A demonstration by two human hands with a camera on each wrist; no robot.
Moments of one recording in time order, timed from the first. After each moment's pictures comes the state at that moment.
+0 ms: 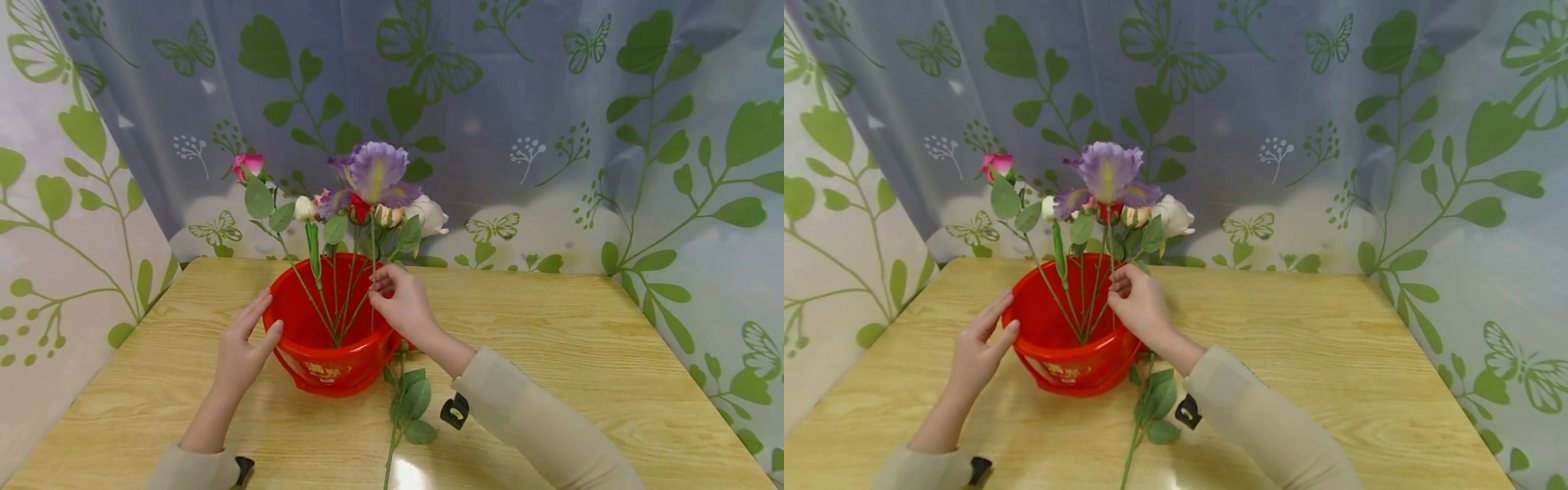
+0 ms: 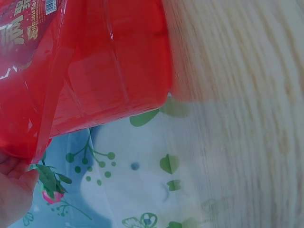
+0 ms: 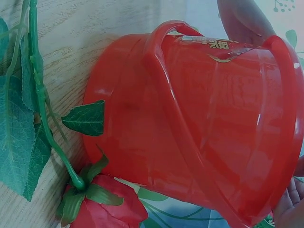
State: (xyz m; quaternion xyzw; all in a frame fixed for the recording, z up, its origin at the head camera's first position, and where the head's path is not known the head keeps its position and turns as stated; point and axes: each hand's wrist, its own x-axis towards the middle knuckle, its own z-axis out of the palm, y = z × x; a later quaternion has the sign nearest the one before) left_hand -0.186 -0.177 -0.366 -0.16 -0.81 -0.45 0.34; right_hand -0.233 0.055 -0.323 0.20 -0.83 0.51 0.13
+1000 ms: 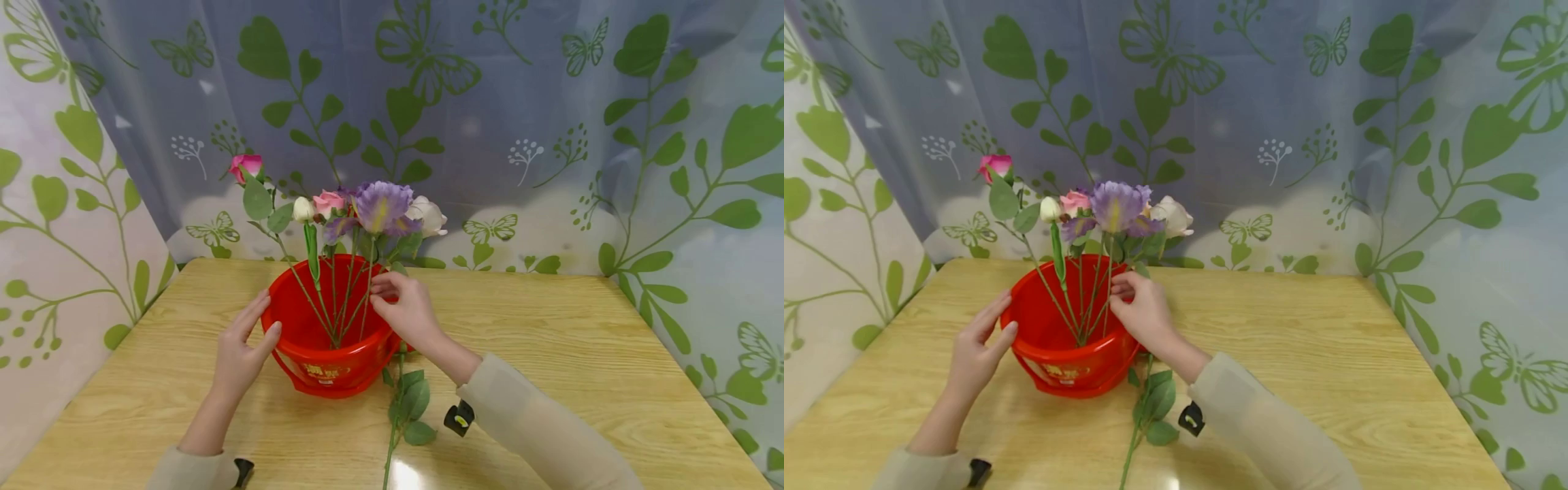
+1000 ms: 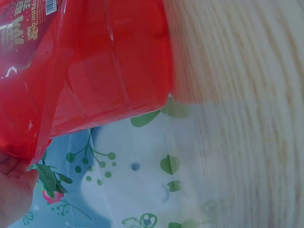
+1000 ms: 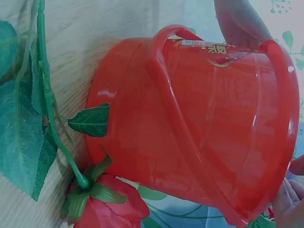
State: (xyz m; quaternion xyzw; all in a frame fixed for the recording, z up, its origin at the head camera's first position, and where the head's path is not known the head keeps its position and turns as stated) left_hand -0.201 -0.190 -0.388 -0.16 -0.81 -0.46 0.32; right_hand -0.227 0.060 -0.324 0.20 -0.83 0.51 0.12
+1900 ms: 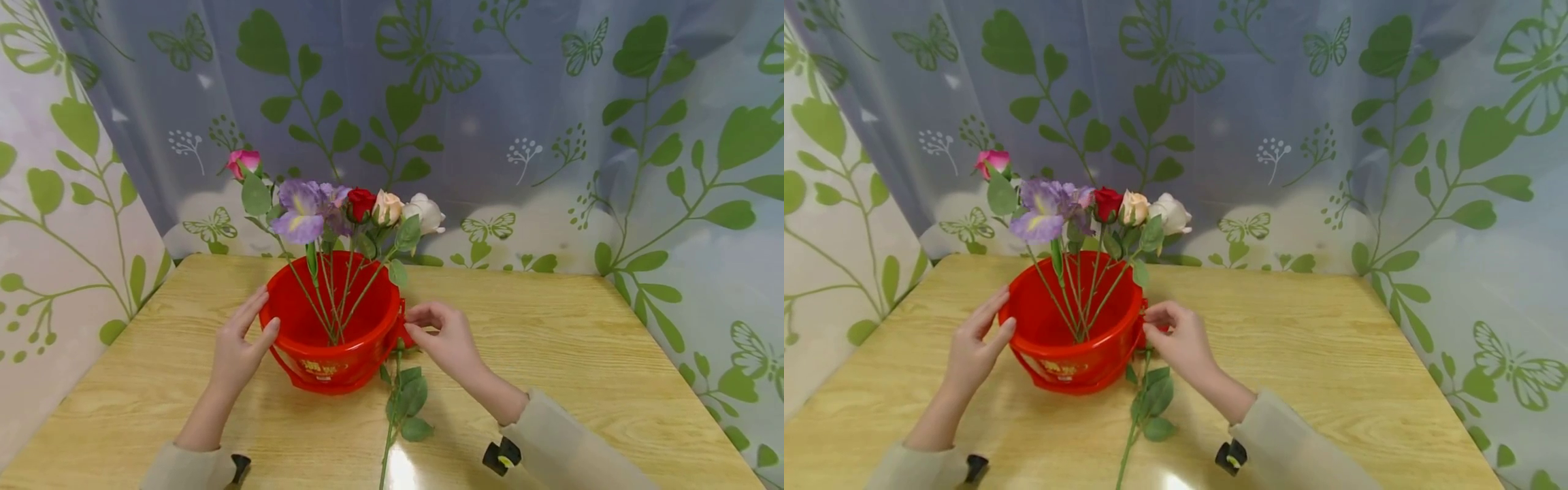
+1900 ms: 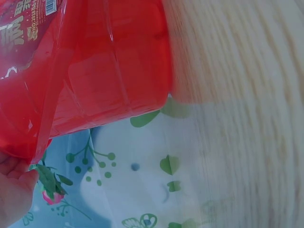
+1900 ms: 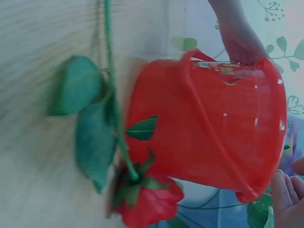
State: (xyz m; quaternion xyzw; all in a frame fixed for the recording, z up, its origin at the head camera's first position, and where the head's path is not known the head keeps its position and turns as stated) left_hand -0.201 -0.189 -0.387 -0.17 -0.80 -0.46 0.34; right_hand -0.189 0.108 -0.343 0.16 -0.80 0.57 0.09
